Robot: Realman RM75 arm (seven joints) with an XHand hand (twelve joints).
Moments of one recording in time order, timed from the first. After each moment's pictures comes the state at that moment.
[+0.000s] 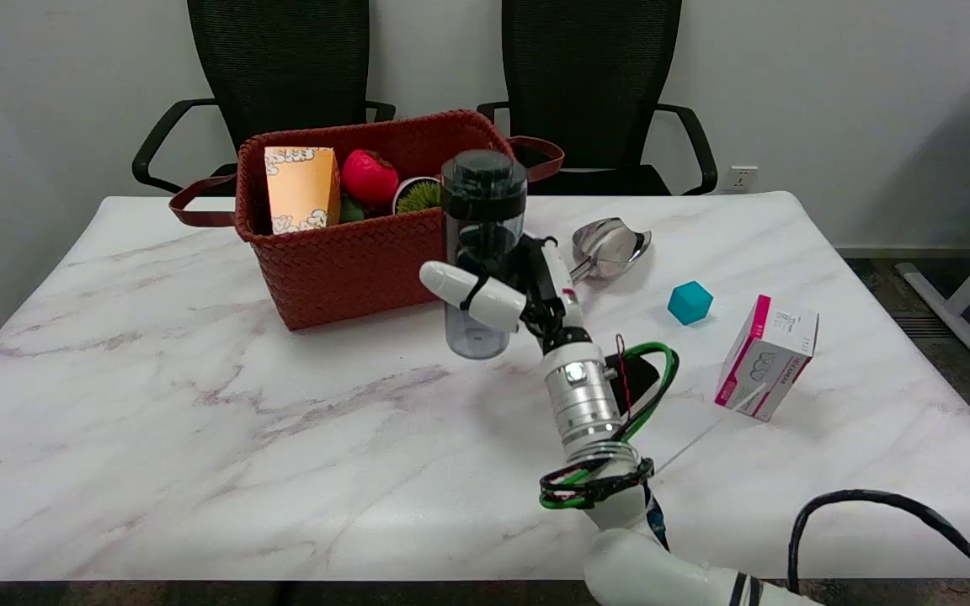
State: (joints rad) arm 0.12 -1.37 -2.30 1.35 1.31 0.97 0.41
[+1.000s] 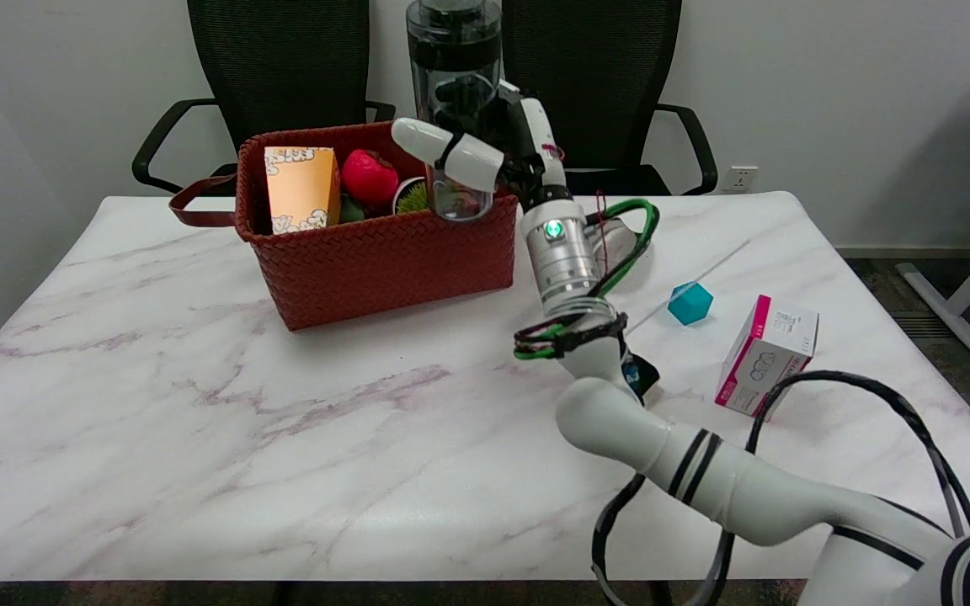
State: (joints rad) arm 0.45 -1.37 -2.22 1.23 1.27 0.83 0.41
